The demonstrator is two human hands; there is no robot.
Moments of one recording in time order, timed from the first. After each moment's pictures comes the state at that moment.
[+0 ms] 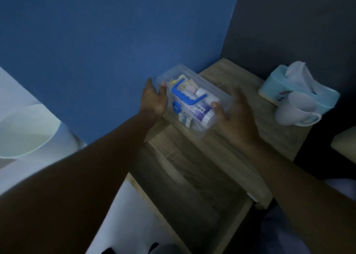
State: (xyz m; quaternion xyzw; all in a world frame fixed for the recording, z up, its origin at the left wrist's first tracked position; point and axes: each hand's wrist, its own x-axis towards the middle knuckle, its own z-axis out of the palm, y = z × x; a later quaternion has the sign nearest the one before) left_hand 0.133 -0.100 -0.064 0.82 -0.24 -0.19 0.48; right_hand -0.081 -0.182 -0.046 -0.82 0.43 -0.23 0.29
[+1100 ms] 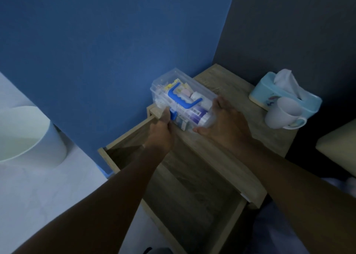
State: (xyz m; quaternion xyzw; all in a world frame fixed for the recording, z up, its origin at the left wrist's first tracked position) left_hand 0.082 -0.065 -0.122 0.83 -0.40 -0.16 0.36; right_hand -0.069 -0.185 -0.053 -0.90 0.42 -0.05 0.04
